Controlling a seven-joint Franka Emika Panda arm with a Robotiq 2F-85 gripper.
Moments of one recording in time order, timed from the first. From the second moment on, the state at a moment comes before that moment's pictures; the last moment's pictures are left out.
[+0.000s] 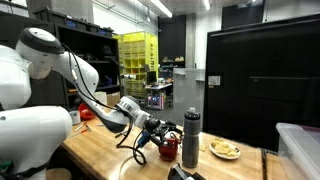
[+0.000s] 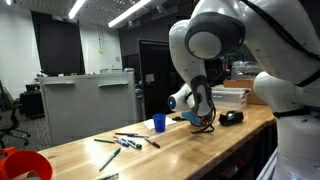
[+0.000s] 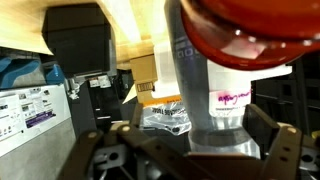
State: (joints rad) arm 1.31 0.88 -1.31 -2.46 -0.83 2.45 2.60
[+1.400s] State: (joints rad) arm 1.17 0.97 -1.27 -2.38 -0.80 2.48 2.60
